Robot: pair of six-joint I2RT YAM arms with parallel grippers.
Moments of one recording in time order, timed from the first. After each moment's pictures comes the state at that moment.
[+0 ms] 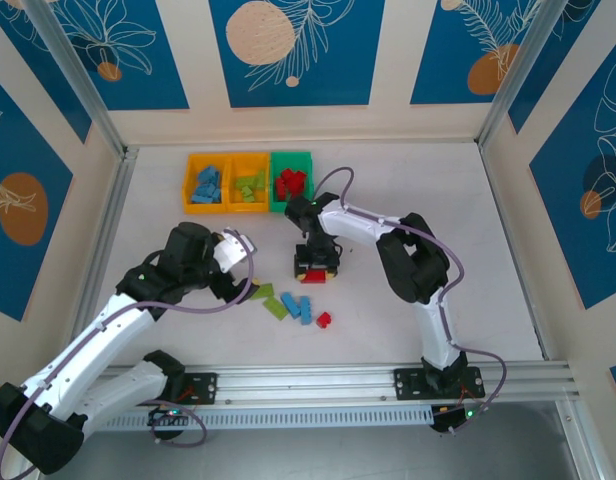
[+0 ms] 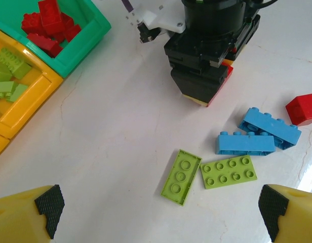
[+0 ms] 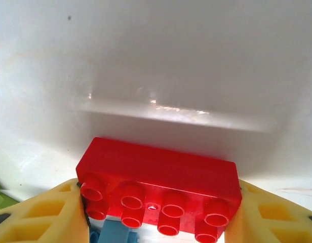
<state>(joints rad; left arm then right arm) -0.54 0.90 0.82 -0.67 0.18 0.37 0.71 2.11 1.61 -1.11 -0.17 0.64</state>
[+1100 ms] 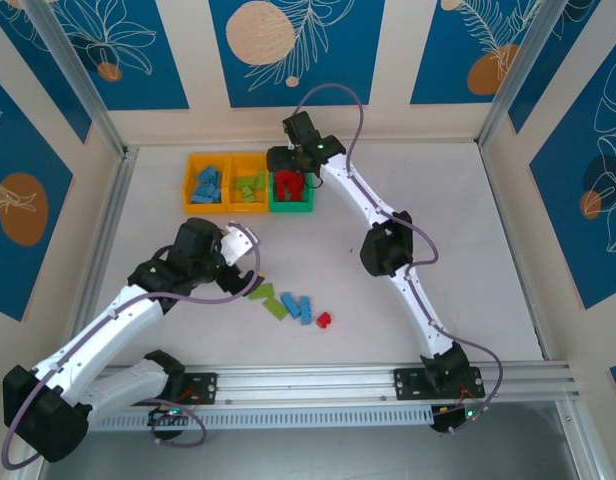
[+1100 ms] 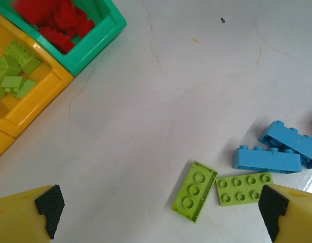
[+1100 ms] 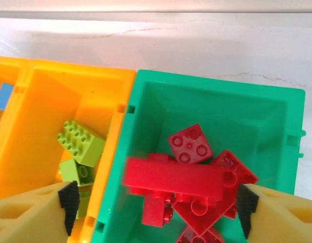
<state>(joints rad) -0.54 0.98 0.80 -0.57 0.13 0.33 0.56 2.63 2.75 -0.92 0.01 0.39</state>
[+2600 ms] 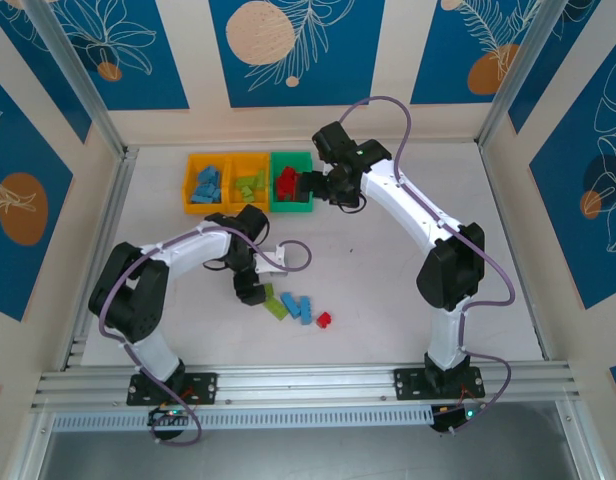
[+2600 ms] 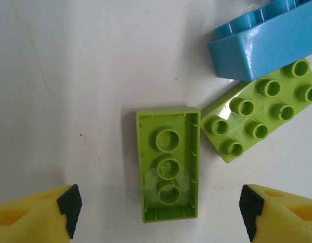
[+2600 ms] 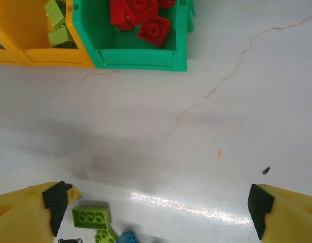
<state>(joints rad) -0.54 1.70 1.09 -0.89 0.20 0.84 0.57 1.93 1.93 -1.11 -0.06 0.56</state>
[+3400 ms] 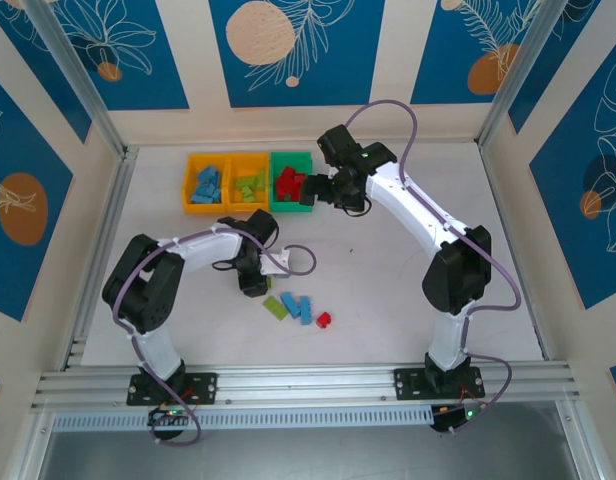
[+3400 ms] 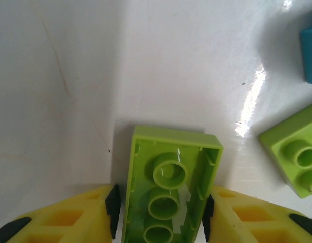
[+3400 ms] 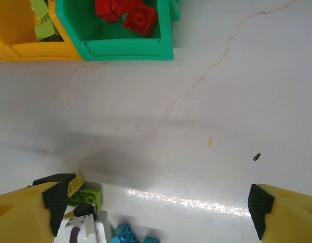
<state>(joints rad) -0.58 1.78 1.10 -0.80 0.06 0.79 0.56 1.89 1.87 -1.11 -0.06 0.58</state>
